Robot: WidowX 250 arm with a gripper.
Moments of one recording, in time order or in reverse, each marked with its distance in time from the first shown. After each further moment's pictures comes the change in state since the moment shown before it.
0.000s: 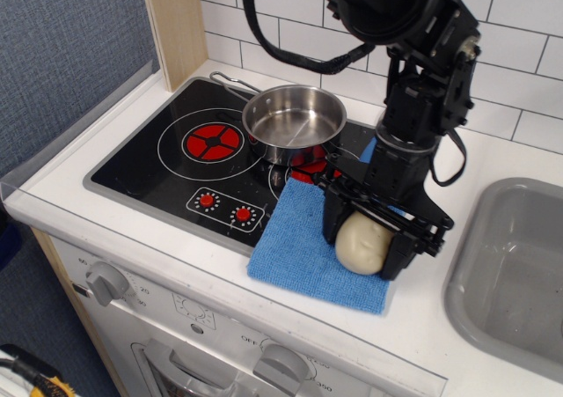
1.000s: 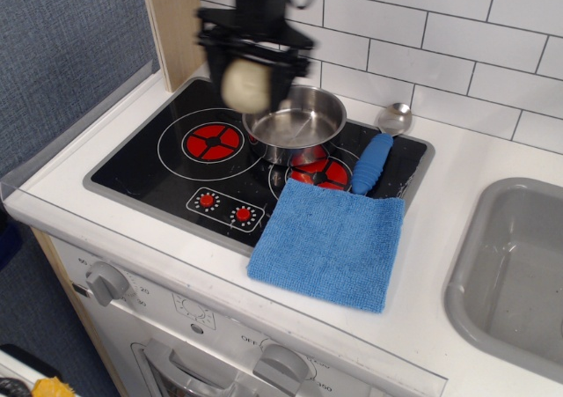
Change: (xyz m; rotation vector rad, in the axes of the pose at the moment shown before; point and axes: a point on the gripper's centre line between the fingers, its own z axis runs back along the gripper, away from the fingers) arm 0.018 0.179 0.050 0.042 -0.151 0.356
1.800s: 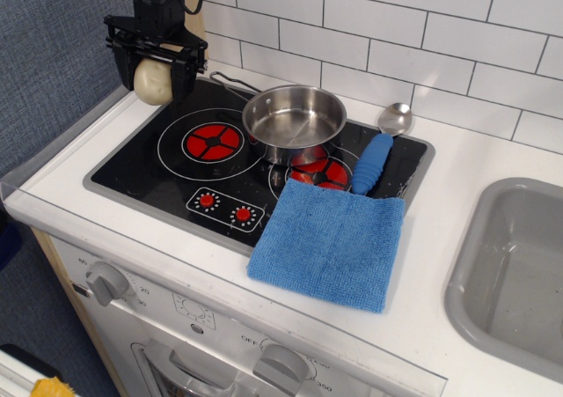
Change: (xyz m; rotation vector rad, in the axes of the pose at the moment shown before) arm 0.025 0.093 -0.048 0.036 0.019 0.053
